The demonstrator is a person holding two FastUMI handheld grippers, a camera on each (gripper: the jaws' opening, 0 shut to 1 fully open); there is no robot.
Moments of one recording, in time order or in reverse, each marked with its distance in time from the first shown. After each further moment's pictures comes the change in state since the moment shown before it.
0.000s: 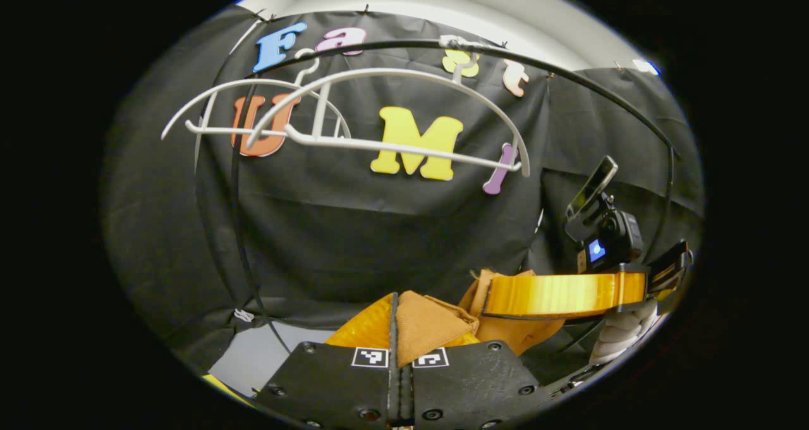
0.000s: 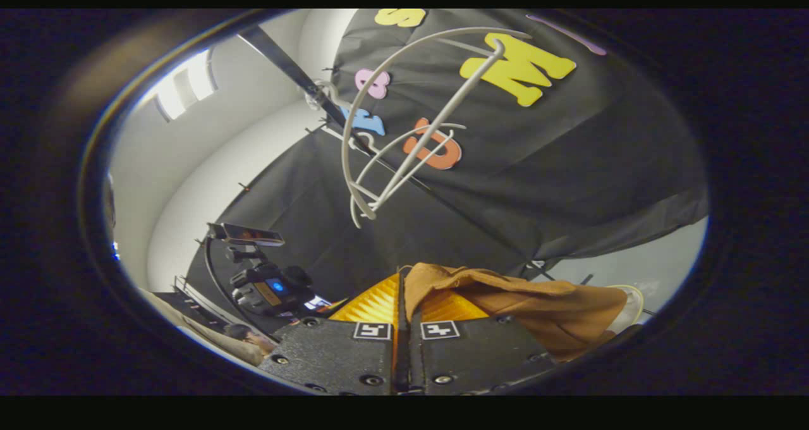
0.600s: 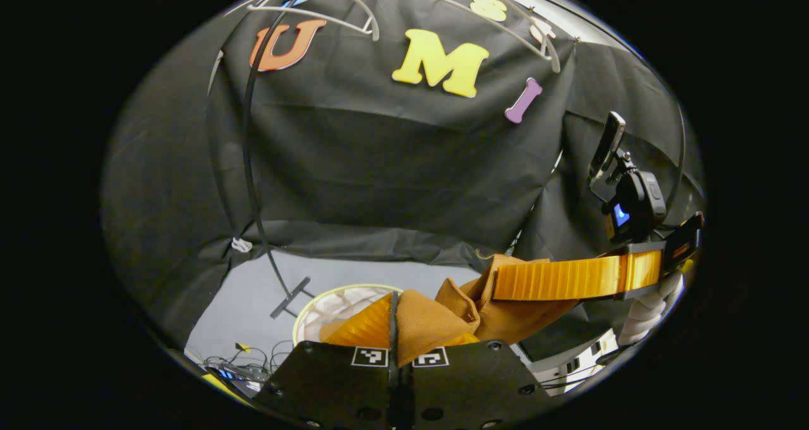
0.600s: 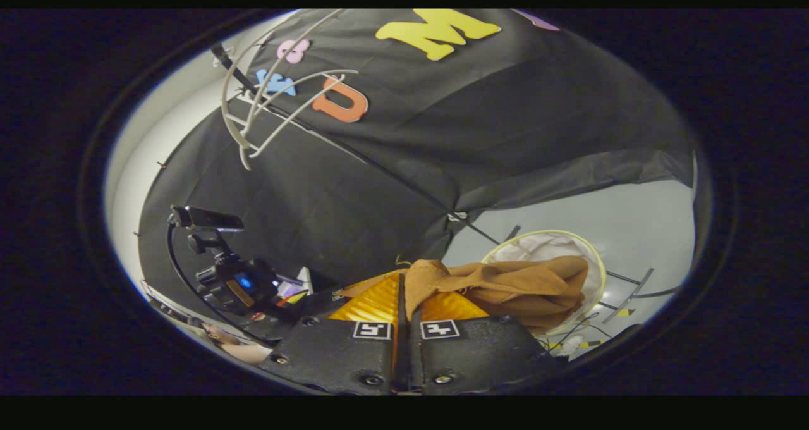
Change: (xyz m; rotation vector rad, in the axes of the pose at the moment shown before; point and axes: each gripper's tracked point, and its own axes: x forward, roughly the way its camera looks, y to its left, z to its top) left arm -0.007 0.017 -0.190 -0.116 0.313 0.053; right arm -0.013 -0.140 -0.125 0.098 0.212 -0.370
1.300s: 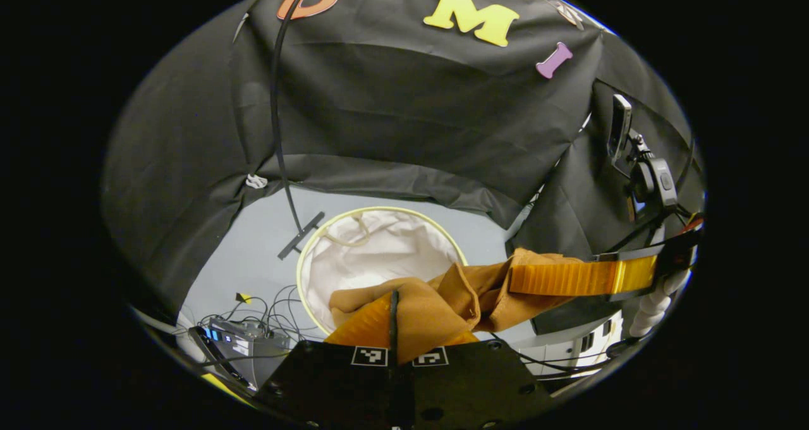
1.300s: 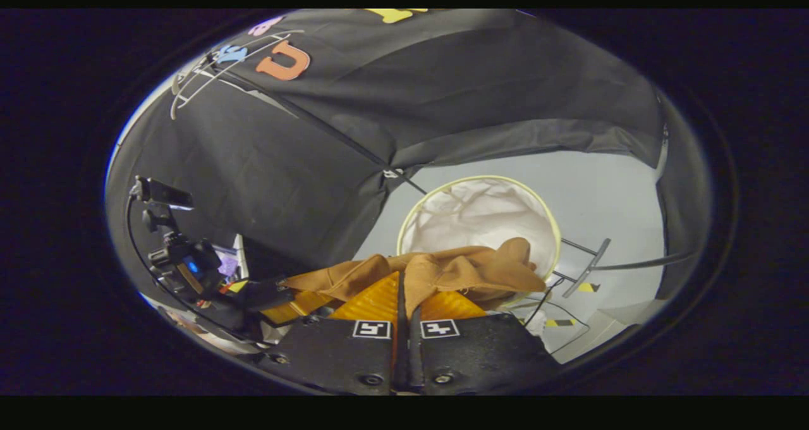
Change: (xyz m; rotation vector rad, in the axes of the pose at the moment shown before) left arm 0.003 0.026 -0.106 -0.066 0.210 0.081; right arm 0.027 -0.082 -0.081 -0.002 0.169 -0.260
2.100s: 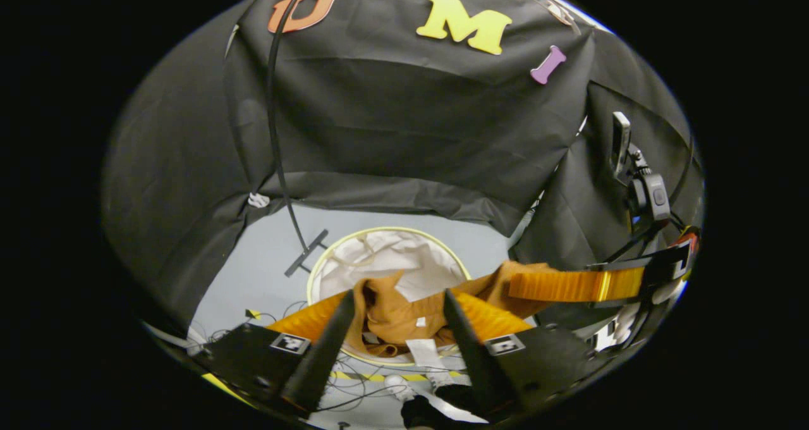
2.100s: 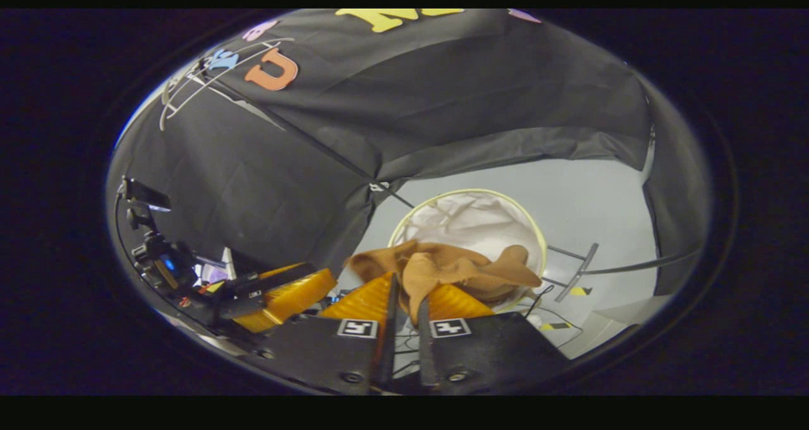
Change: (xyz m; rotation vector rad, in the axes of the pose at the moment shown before) left arm -0.006 0.012 0.036 0.073 -0.060 0.008; right arm 0.003 -0.008 0.023 0.057 -0.060 -0.049
